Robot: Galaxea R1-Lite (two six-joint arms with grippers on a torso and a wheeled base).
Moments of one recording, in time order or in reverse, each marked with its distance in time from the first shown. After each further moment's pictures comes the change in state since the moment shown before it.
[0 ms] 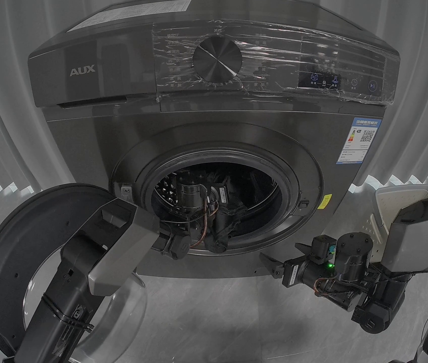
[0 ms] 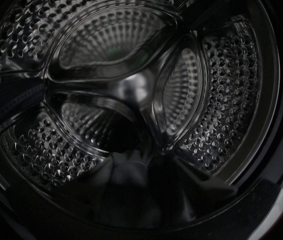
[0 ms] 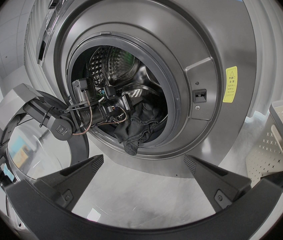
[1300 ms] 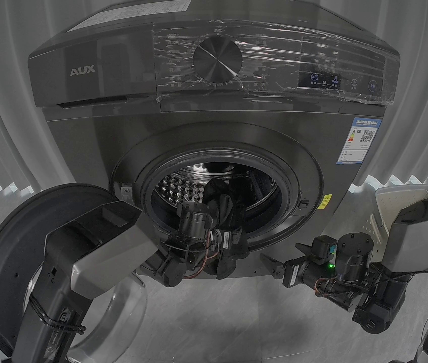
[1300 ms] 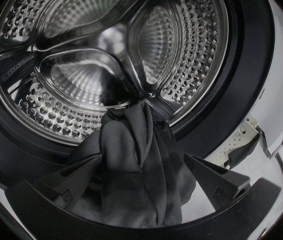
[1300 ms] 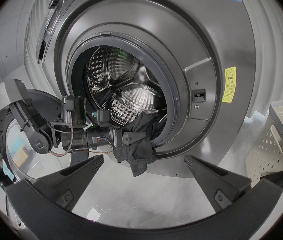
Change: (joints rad) left arm -0.063 -0.146 0.441 0.044 -0.107 0.042; right arm 0.000 -0.003 0.006 0.000 -0.001 -0.001
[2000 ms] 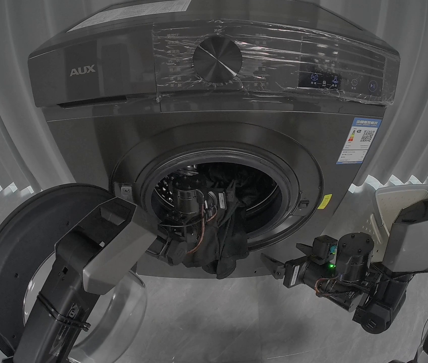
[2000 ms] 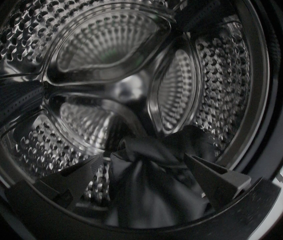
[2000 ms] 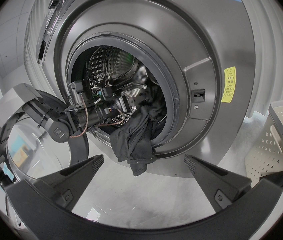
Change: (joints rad) left arm 0.061 0.107 -0.315 -0.129 0.070 -0.006; right arm -0.001 -0.001 0.004 0.000 0.000 -0.002
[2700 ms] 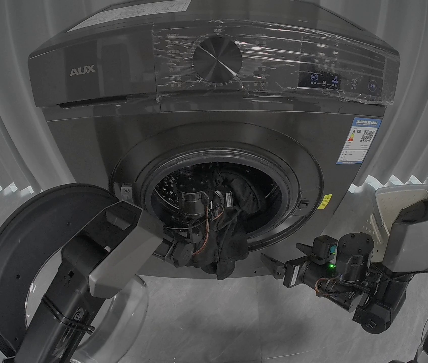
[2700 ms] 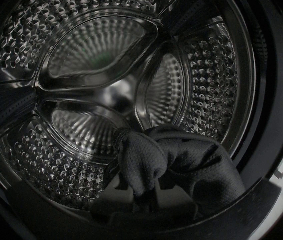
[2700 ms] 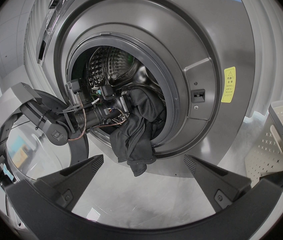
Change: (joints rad) left arm -0.020 0.022 -0.036 -0.049 -0.025 0.029; right arm 0.000 0.000 0.000 0.000 0.000 0.000
